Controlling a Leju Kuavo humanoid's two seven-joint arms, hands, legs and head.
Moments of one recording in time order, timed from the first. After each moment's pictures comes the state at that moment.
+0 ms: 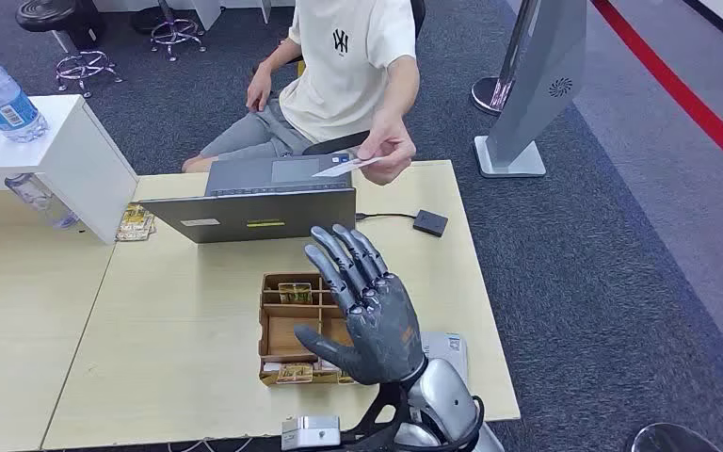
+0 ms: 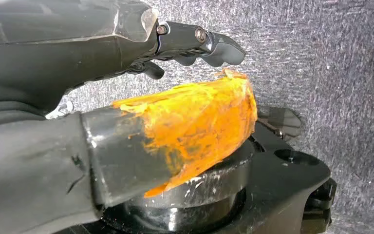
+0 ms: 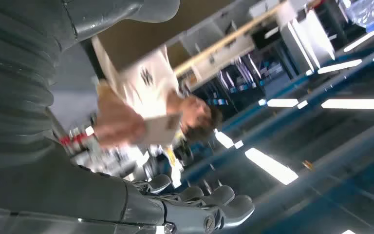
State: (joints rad) left arm 0.00 -0.28 0.61 -0.03 -0.47 0.16 -0.36; right arm -0.10 0.17 0.54 -1.60 1.18 -0.69 -0.46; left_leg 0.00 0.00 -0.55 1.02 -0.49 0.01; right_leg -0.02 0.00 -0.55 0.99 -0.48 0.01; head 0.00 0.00
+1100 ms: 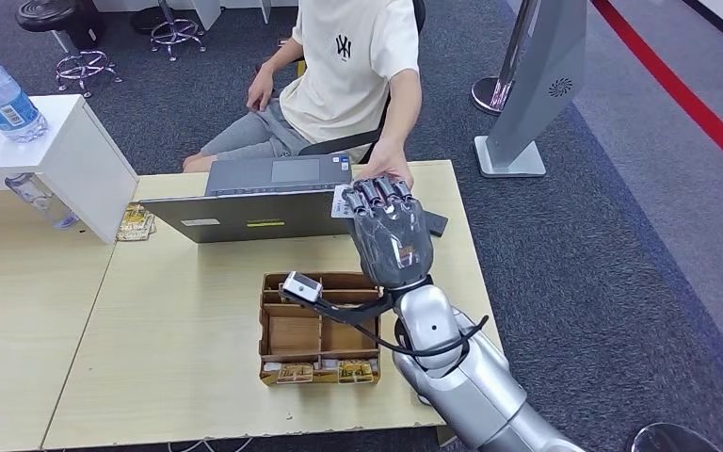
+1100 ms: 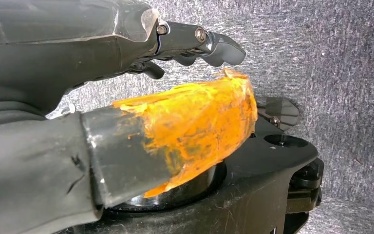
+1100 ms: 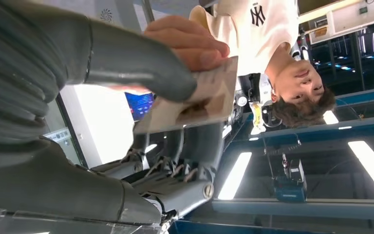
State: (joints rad) left arm -0.04 -0.27 0.60 -0.03 -0.51 0.14 -0.30; right arm -0.46 0.06 0.65 -1.31 1.55 -0.69 0.23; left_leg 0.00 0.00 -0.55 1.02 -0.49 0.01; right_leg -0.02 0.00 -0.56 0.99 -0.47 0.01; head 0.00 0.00
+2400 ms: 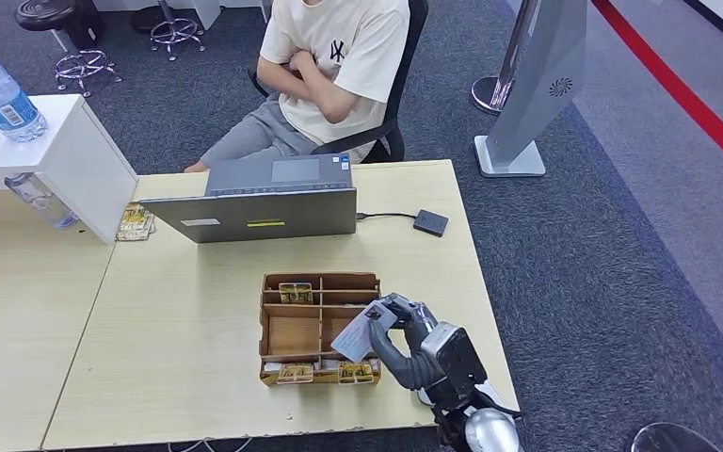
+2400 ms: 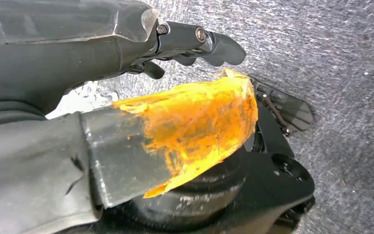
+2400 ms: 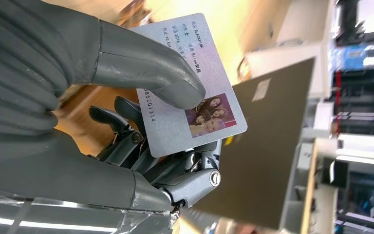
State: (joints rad) left arm 0.25 -0.33 0.23 -0.60 0.11 0.22 0.04; right arm 0.03 0.08 0.33 -1.52 0.09 -0.08 -0.39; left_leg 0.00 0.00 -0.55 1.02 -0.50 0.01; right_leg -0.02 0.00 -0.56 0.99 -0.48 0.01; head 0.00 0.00
